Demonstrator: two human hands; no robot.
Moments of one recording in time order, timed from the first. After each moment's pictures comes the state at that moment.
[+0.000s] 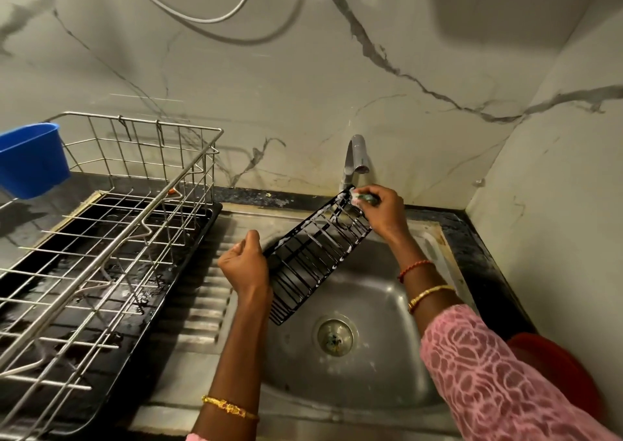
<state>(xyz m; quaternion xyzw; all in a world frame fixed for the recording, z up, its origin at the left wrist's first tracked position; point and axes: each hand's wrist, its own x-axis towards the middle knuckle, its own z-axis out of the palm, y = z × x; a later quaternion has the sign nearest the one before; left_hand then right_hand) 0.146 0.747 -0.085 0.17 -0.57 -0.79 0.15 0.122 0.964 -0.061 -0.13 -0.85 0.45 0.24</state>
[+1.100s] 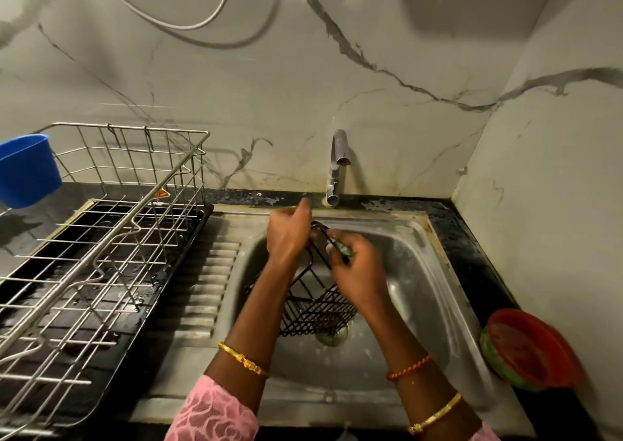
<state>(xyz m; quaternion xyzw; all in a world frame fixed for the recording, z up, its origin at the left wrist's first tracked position) 0.158 0.800 -0.040 0.02 -0.73 -0.68 -0.05 0.244 0.880 -0.062 -0.15 -0.84 0.47 0.20</state>
